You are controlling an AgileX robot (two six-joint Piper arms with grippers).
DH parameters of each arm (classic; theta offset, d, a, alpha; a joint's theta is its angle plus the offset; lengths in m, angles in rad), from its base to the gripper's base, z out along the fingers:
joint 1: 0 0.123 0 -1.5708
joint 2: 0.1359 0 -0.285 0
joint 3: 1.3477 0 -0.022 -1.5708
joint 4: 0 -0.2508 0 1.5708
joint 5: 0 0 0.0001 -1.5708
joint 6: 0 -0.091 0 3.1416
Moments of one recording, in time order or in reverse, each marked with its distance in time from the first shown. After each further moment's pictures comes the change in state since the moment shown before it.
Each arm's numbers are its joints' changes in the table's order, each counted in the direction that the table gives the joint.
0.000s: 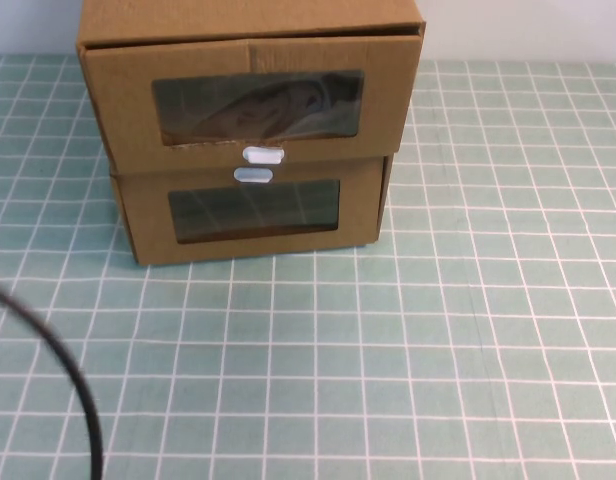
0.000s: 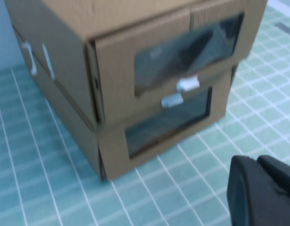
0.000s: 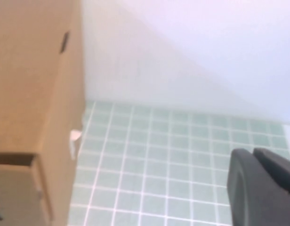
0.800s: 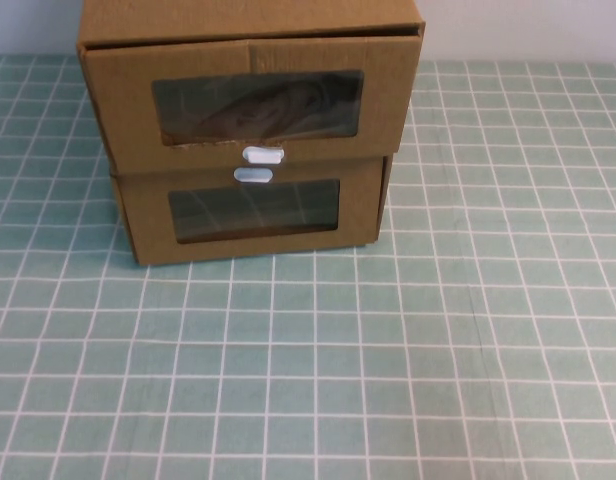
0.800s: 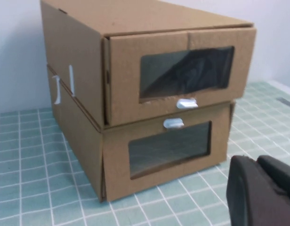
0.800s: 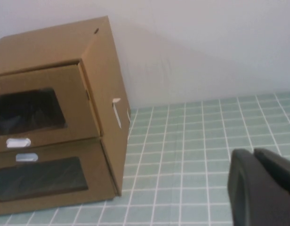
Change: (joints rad) right arm -0.109 -1.076 1.036 -0.245 -0.315 -0.023; left arm 0.000 -0.640 0.481 0.016 -0.204 0.124
